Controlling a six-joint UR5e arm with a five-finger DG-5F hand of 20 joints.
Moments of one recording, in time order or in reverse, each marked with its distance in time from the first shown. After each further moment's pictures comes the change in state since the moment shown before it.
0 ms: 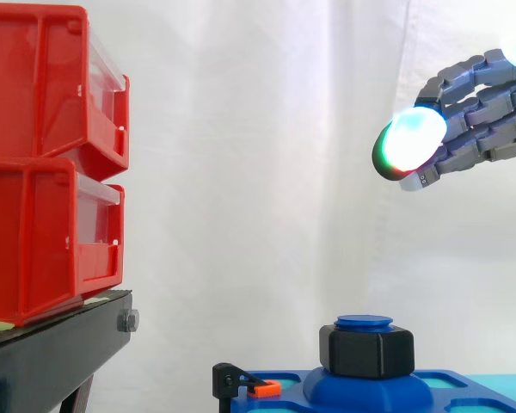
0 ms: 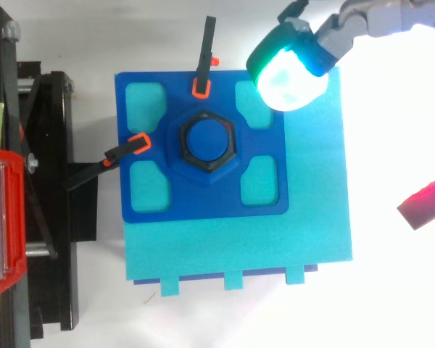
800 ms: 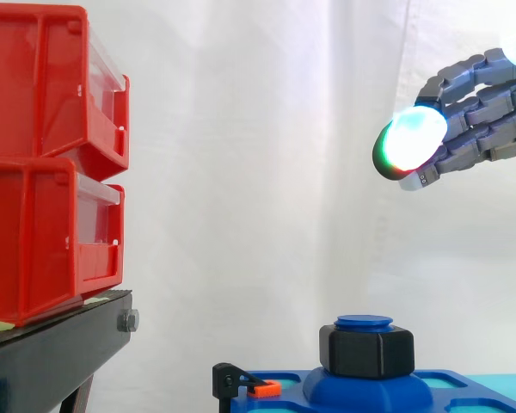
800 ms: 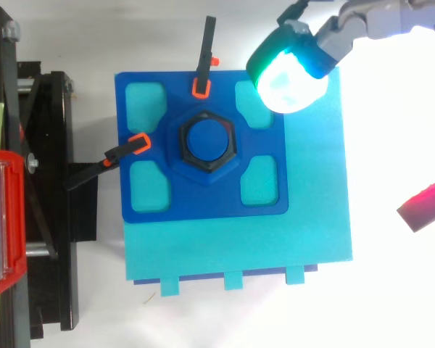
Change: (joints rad) arm 0.002 0.000 0.001 0.000 0.000 0.000
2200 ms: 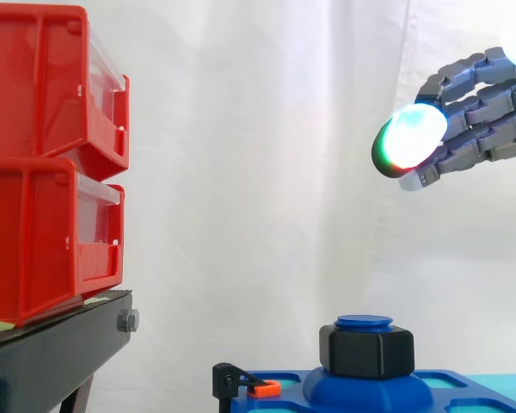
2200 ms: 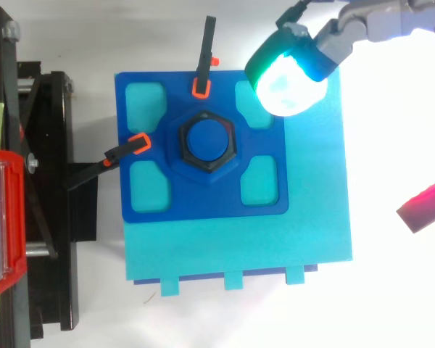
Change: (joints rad) arm 0.001 0.000 0.000 0.000 0.000 0.000
